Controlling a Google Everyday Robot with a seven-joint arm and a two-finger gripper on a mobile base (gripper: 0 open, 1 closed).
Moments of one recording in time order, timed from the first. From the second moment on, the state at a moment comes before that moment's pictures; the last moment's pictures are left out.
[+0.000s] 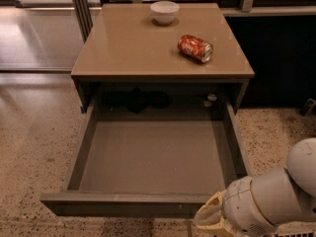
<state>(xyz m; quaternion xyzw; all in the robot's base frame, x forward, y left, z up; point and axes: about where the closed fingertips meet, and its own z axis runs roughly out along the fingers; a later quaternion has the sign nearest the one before) 0.285 -0.103 0.720 -0.59 0.74 0.25 0.20</state>
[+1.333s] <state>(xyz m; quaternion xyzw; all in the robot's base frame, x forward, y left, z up) 0.310 -0.076 0.677 -0.57 0.76 0.21 0.20</state>
